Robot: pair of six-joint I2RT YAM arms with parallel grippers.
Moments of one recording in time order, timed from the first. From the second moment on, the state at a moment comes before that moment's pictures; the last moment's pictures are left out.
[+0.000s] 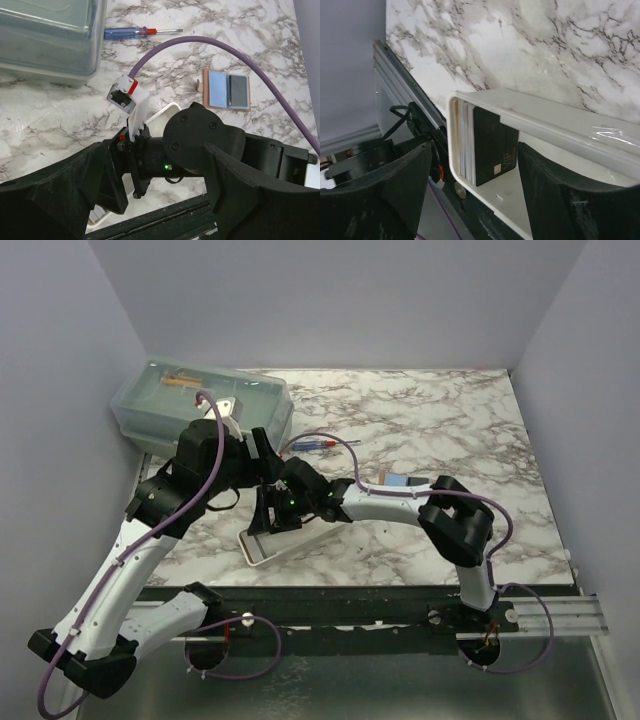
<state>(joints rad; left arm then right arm) -0.53 0.95 1.25 -0.81 -0.07 -0.52 1.03 1.97 1.35 -0.04 -0.32 0.86</state>
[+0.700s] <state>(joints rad) -0.53 0.89 1.14 -0.81 0.01 -0.51 1.03 2.06 1.42 -0.04 -0.35 0.91</state>
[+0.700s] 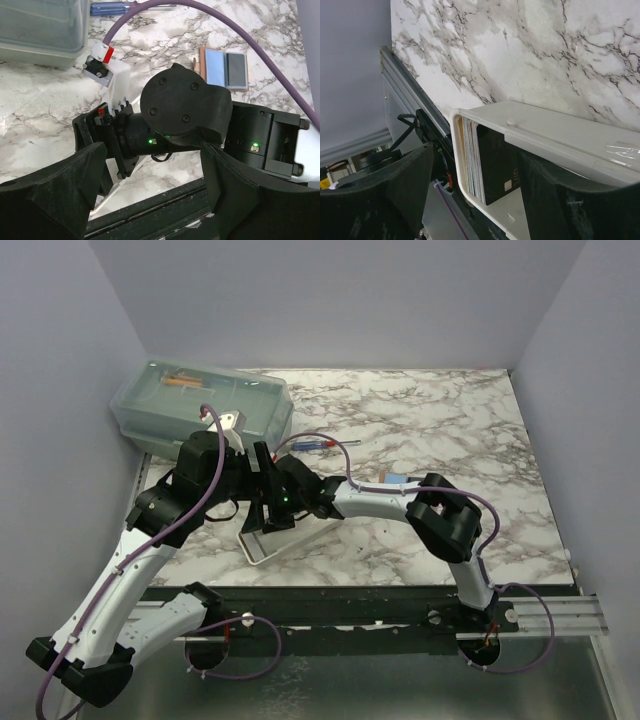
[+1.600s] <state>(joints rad) -0.53 0.88 1.17 -0.81 0.01 -0.49 1.09 2.12 1.47 -0.07 -0.40 0.92</state>
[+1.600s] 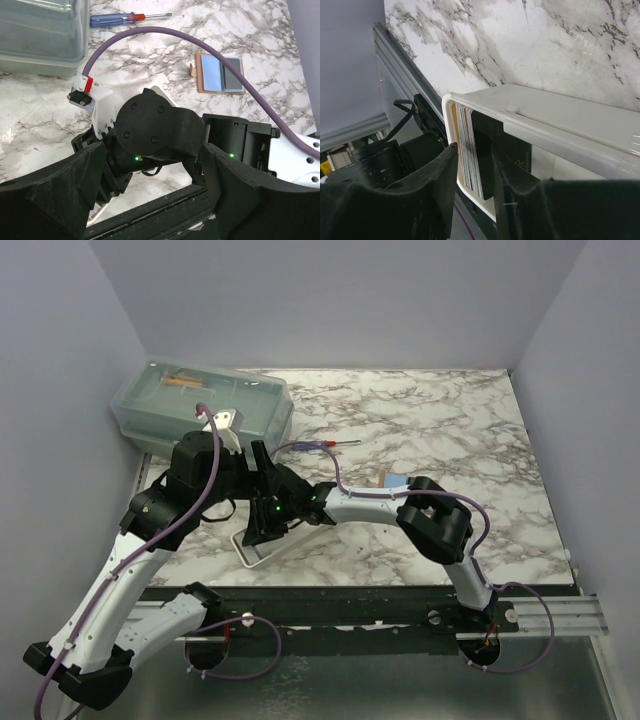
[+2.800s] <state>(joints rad) -0.53 0.82 0.87 -1.04 -0.35 -1.02 1.07 1.98 1.33 -0.09 -0.30 0.89</state>
